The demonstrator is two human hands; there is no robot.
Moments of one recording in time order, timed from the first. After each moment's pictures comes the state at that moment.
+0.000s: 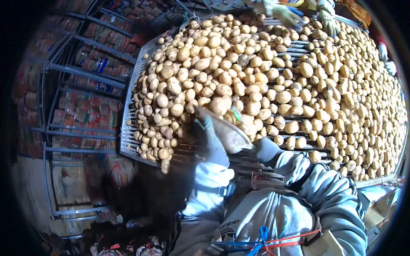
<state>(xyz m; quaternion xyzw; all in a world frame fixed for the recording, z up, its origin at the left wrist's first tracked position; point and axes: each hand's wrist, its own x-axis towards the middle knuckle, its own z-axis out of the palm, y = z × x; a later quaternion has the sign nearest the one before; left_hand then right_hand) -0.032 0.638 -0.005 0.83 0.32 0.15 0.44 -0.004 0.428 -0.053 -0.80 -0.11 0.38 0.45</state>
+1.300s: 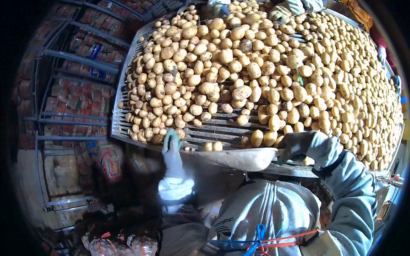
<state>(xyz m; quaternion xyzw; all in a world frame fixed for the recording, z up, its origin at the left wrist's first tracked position) -0.158 0.765 -0.053 0.64 0.30 0.20 0.68 0.001 0.318 -0.025 -0.68 -0.24 0.63 0.27</state>
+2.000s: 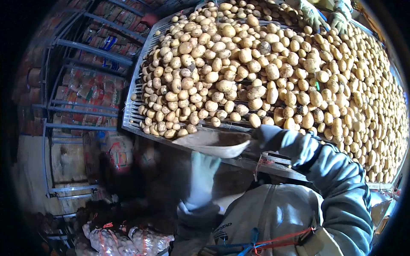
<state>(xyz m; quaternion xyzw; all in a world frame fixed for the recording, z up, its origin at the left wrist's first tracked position) -0.210 0.651 0.028 0.50 0.28 0.08 0.82 -0.001 0.447 -0.054 -0.77 -0.37 0.41 0.31</state>
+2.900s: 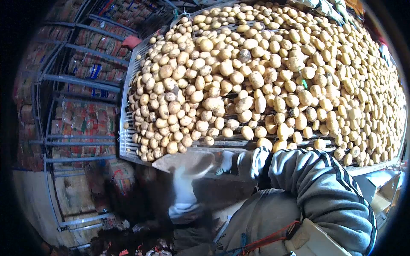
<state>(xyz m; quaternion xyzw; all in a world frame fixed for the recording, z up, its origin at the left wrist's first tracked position) -0.185 0.738 0.001 0.63 0.32 0.05 0.71 -0.043 0.566 -0.101 -0.70 -0.38 0.44 0.41</state>
